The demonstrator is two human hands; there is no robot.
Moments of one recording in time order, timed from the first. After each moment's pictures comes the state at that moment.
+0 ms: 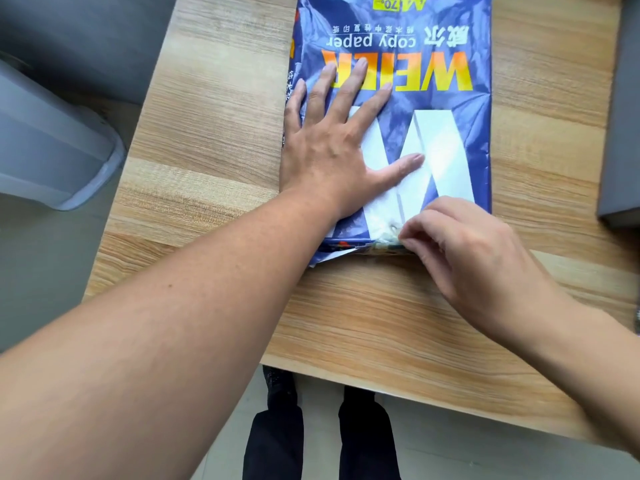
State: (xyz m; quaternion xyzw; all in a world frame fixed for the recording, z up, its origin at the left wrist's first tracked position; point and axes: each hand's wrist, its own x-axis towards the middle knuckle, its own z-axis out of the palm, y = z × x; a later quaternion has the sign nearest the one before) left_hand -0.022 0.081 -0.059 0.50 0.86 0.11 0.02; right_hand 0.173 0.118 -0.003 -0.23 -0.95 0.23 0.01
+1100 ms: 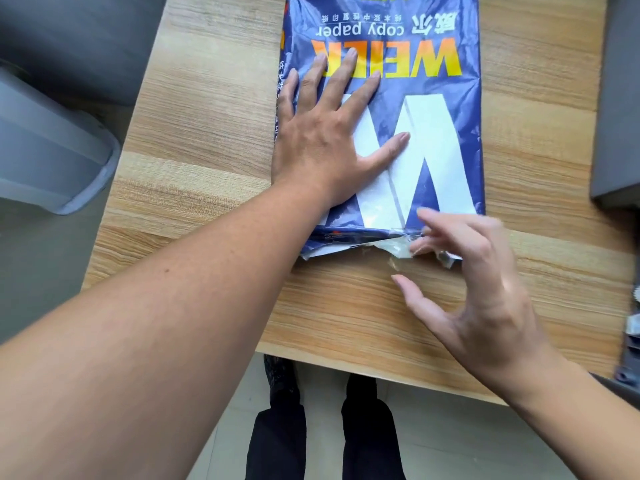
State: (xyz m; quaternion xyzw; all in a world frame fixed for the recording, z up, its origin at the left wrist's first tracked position) left_hand -0.022 0.079 -0.059 0.51 0.85 0.12 0.01; right_hand 0.217 0.072 -0.017 -0.24 -0.91 0.28 0.19
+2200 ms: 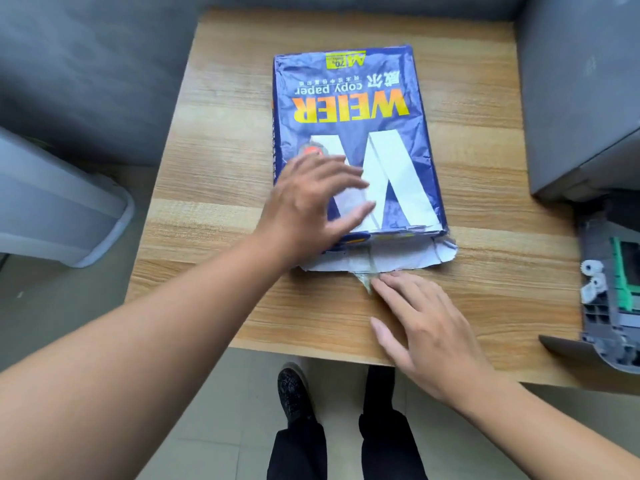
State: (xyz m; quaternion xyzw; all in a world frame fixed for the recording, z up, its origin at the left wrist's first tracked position) left_hand -0.012 0.025 -0.031 0.65 0.70 0.28 0.03; right_hand 0.245 0.019 -0.038 -0.29 -0.94 0.16 0.03
